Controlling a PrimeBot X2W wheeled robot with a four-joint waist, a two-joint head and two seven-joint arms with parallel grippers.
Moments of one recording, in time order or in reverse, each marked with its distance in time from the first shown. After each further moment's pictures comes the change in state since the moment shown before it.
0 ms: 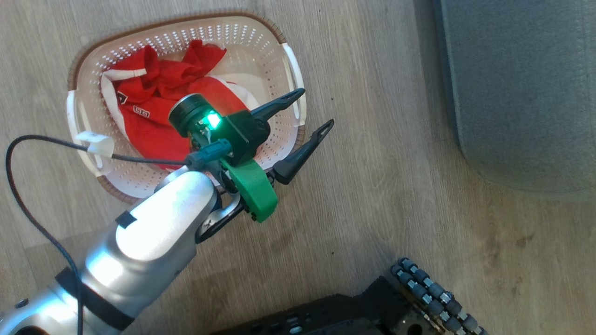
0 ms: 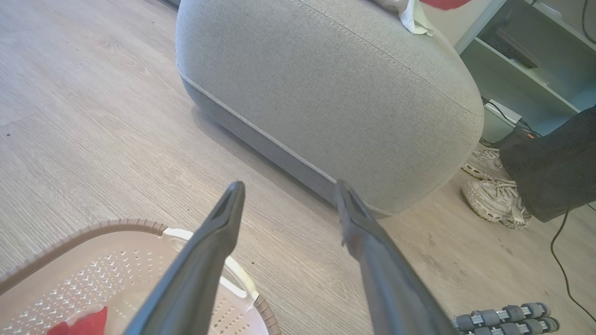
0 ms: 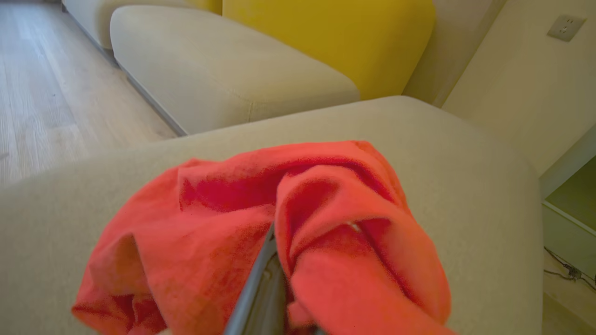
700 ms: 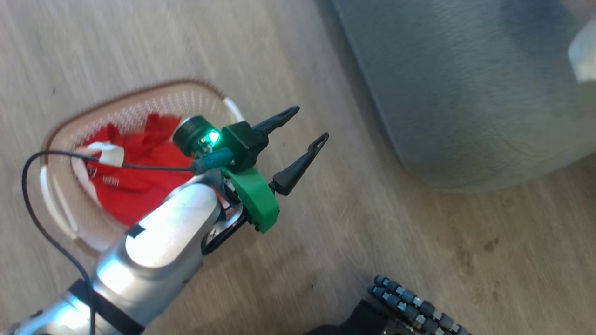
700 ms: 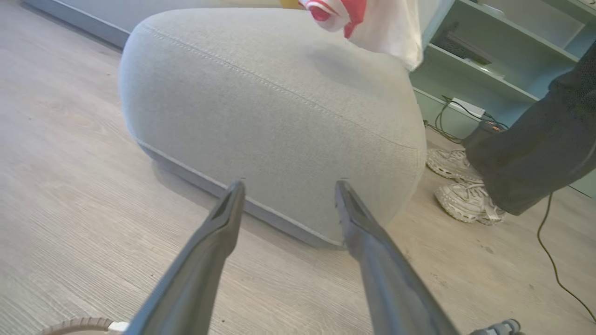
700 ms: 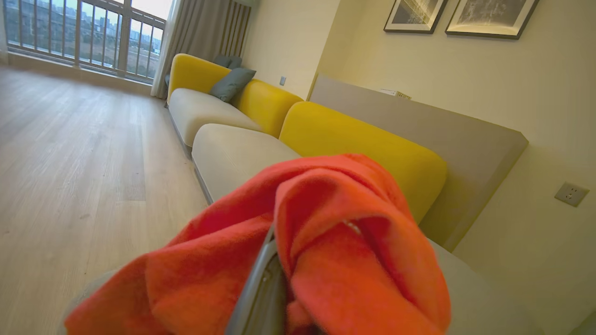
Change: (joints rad) left arm 0.054 -0.041 0.020 0.079 -0.027 0.000 0.000; right arm 0.042 0.067 0.562 -0.293 0.257 0.000 0.000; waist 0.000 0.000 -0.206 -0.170
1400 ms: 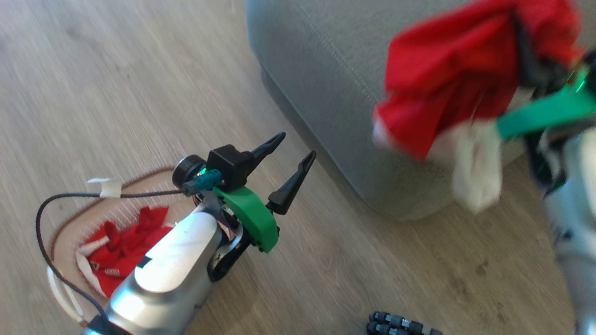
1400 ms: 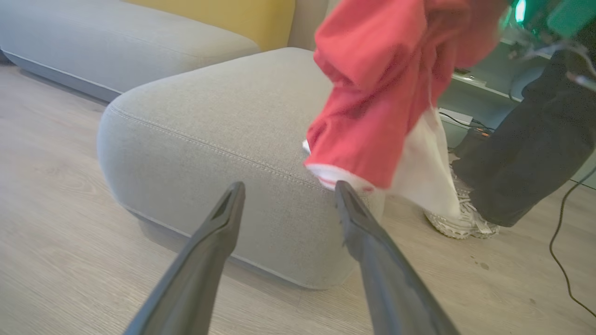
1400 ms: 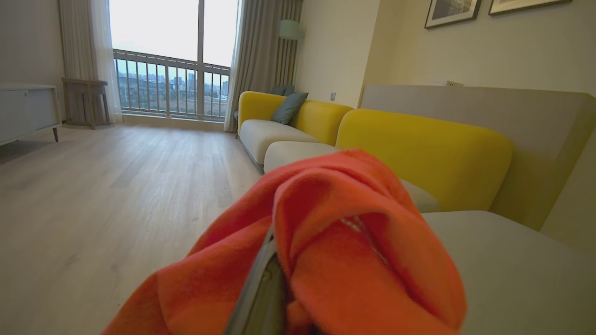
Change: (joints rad) left arm 0.155 -0.085 0.152 0.062 -0.003 0.000 0.000; right arm 0.614 0.212 0.239 -0.502 0.134 0.000 0.000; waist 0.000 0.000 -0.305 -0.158
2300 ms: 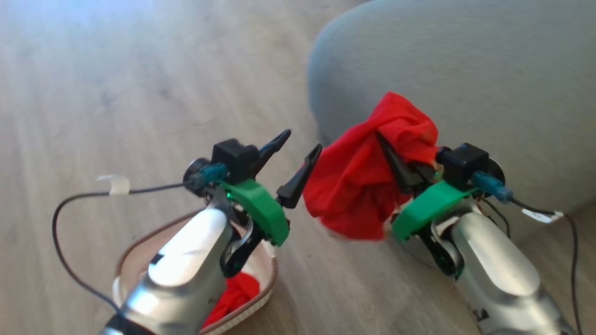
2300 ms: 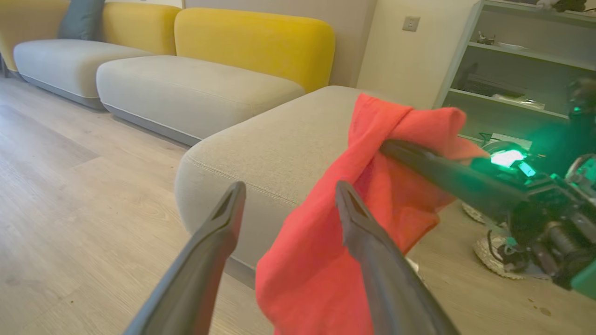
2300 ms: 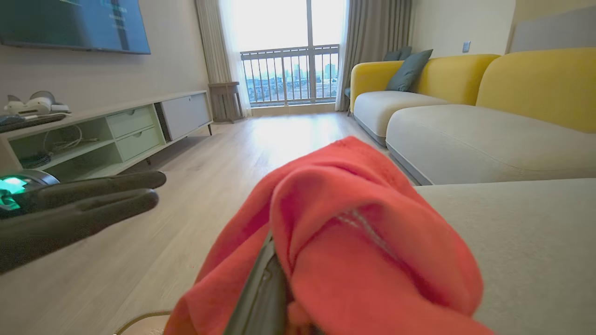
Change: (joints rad) left arm -0.016 -0.075 0.039 0.082 -0.041 0.000 0.001; right arm 0.157 0.123 0.309 0.088 0.075 0.000 0.000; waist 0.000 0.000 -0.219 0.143
